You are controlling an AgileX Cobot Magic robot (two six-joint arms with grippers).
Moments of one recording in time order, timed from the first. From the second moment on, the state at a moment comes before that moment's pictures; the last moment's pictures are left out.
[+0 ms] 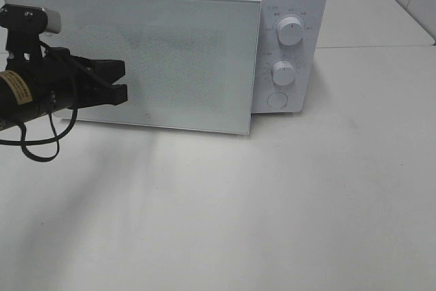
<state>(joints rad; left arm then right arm) -0.35 1.77 -0.63 0.36 -0.79 -0.33 0.05 0.00 -0.50 -0.12 0.97 0.15</state>
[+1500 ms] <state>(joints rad) -0.59 2.08 -1.15 0.31 -0.55 -0.33 0.05 0.00 -0.50 -0.12 0.97 0.15</state>
